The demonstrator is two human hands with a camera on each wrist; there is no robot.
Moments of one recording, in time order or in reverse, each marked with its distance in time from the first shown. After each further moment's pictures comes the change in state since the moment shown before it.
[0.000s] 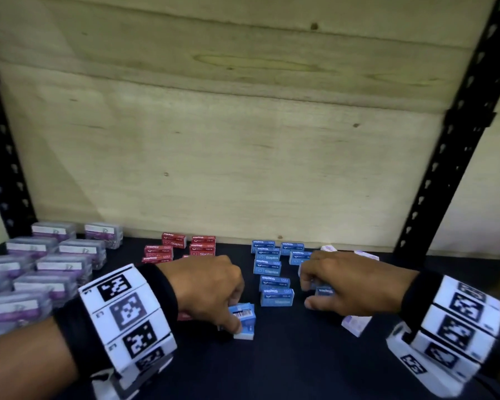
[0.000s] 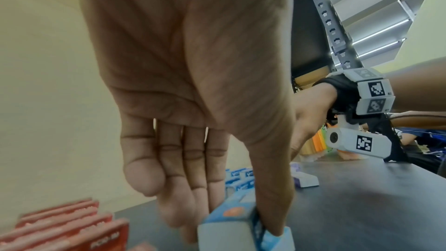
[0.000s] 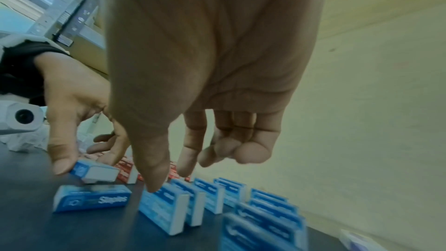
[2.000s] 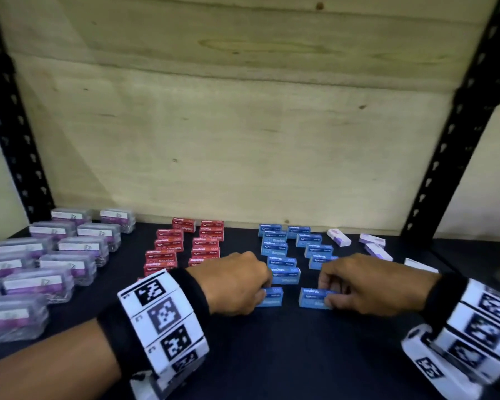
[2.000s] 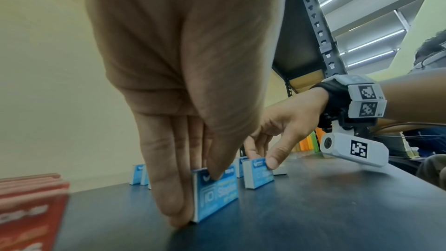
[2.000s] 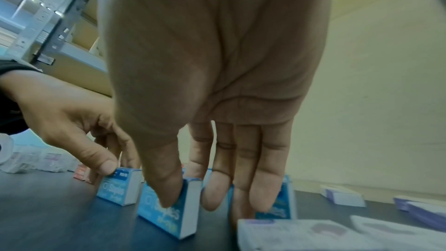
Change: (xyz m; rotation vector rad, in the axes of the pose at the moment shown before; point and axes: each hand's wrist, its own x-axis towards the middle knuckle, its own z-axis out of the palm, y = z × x) left_hand 0.000 0.027 0.025 -0.038 0.099 0.008; right_hand -0.020 0.004 0.032 0.163 -0.061 0.048
